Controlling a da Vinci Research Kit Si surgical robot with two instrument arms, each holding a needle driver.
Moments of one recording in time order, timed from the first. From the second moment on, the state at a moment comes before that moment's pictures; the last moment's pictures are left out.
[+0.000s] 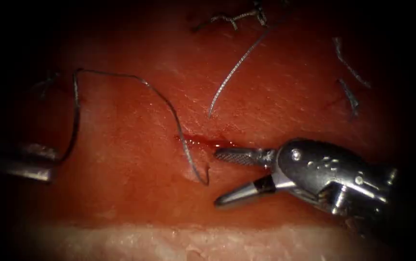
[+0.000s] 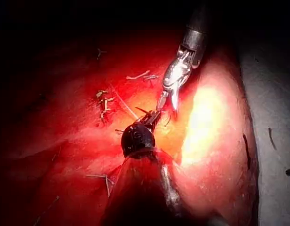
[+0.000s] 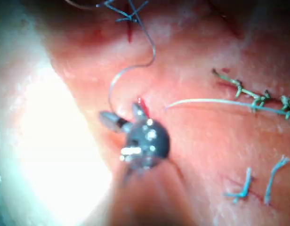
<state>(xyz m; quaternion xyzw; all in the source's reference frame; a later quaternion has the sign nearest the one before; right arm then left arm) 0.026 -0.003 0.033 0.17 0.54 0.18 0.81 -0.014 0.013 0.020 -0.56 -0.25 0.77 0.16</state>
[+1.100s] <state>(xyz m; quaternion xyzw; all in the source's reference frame) 0.028 -0.005 0.037 0.19 0.50 0.11 0.84 -0.014 0.013 0.018 -0.56 -0.23 0.78 0.17</state>
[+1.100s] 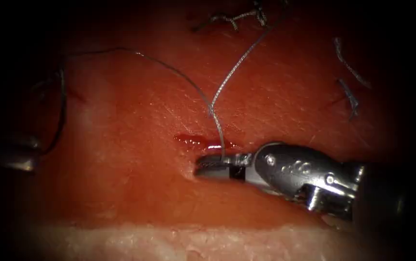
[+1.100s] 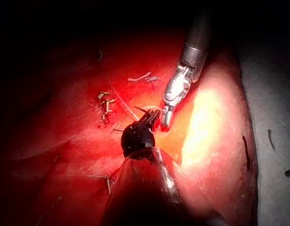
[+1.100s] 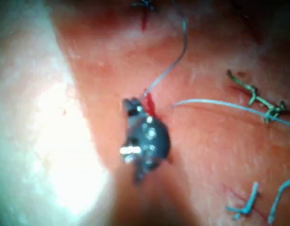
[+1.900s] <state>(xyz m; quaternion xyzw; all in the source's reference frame) 0.028 -0.006 0.034 0.25 0.49 0.08 0.83 -0.015 0.012 0.020 -0.56 -0.23 0.78 0.16</state>
